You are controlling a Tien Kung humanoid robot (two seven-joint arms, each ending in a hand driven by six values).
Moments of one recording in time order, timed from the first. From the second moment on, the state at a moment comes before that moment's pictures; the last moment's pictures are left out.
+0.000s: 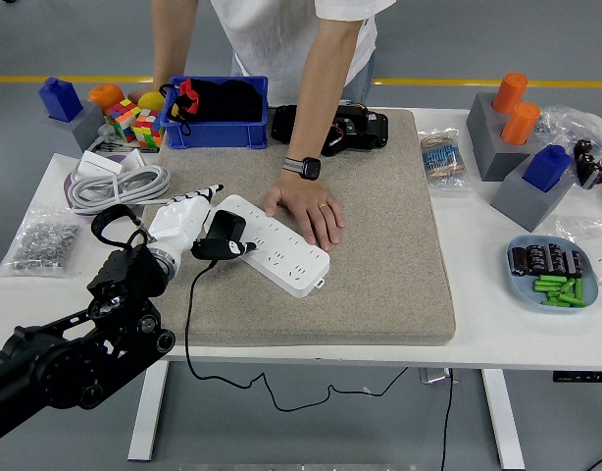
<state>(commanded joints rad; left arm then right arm) -0.52 0.23 -0.68 -1.19 1.87 0.27 0.52 0.06 -0.28 1.11 0.27 -1.01 -0.02 -0.13</state>
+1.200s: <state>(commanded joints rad) -0.34 0.39 -0.77 -1.26 1.81 0.35 0.05 0.07 -0.29 1.11 0.28 -1.01 -0.02 -0.12</state>
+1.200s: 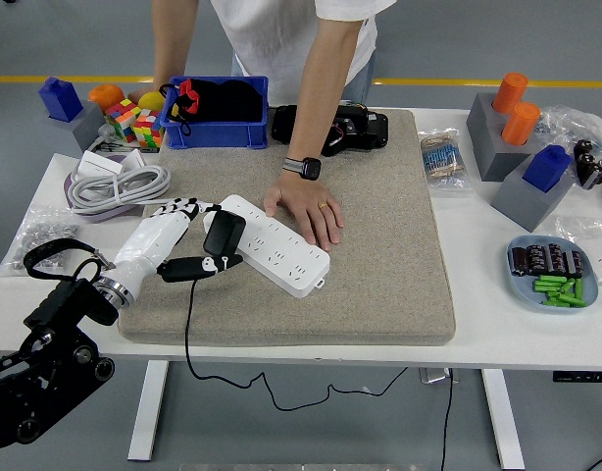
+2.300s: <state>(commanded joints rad) -0.34 0.38 -0.72 -1.26 1.85 0.34 0.08 0.07 -0.29 1.11 0.28 -1.01 -0.03 -0.12</state>
